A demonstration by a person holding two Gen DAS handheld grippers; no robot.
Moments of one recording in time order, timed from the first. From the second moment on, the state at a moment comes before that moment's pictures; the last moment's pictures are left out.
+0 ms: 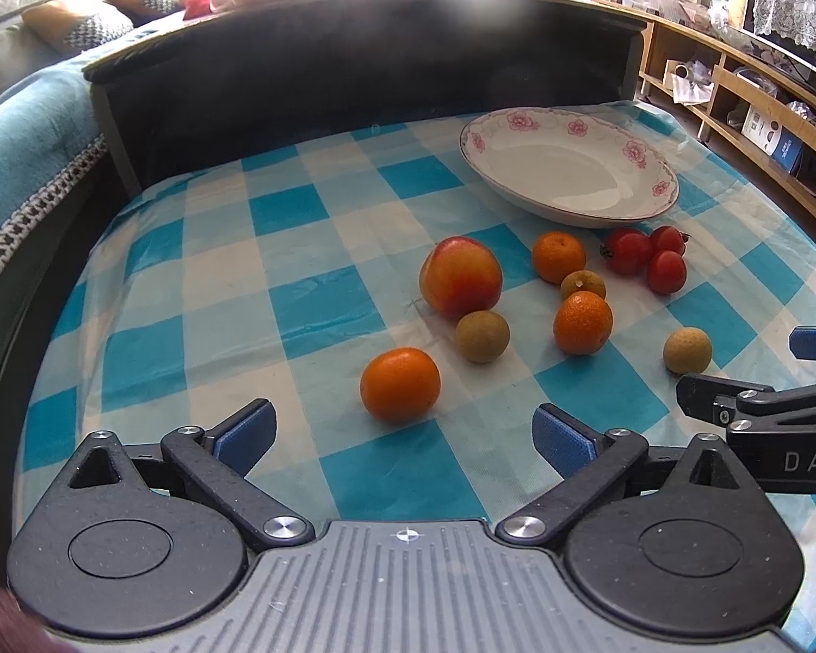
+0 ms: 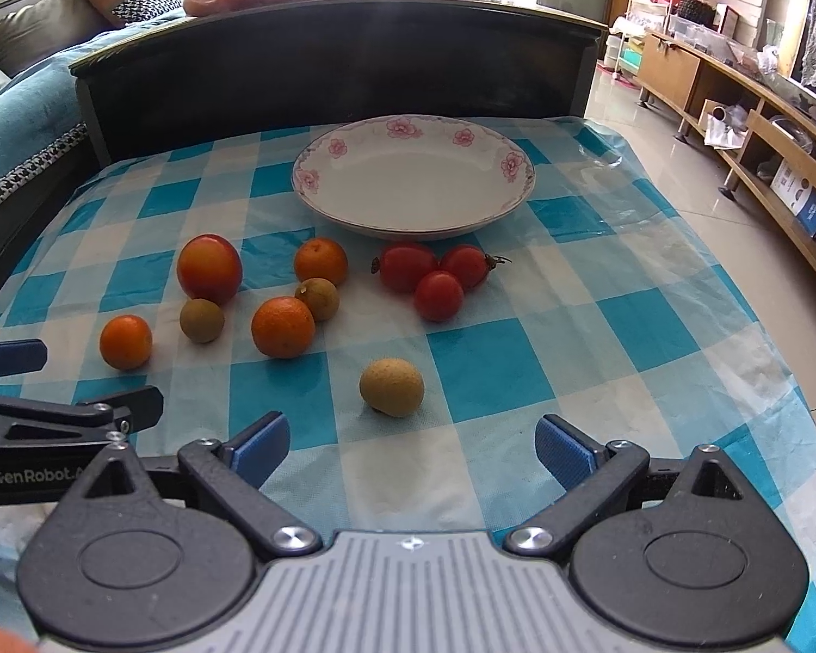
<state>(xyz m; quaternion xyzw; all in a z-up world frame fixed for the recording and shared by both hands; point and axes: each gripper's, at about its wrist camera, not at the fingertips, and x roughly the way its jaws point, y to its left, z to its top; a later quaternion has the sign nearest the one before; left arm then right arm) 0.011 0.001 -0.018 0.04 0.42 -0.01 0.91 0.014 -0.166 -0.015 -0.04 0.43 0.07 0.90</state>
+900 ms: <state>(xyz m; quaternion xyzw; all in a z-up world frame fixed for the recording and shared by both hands) 0.036 0.002 -0.036 0.04 0.42 -0.04 0.91 0.034 -0.176 -0.025 -0.01 0.44 0.12 0.89</state>
